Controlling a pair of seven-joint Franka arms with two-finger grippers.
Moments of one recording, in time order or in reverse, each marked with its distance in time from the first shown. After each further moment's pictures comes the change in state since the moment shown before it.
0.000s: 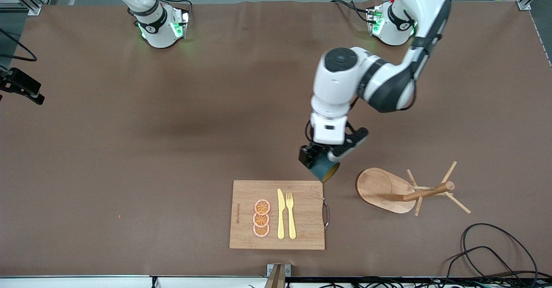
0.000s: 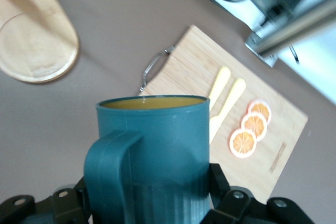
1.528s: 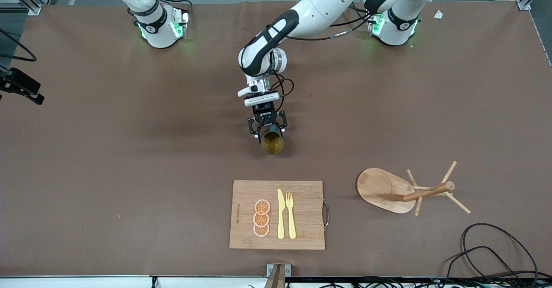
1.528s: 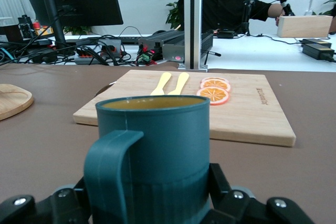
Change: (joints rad) left arm -0.536 0.474 0.089 0.082 1.180 -0.482 -0.840; right arm 0.000 0.000 -0.001 0.000 0.000 0.000 0.000
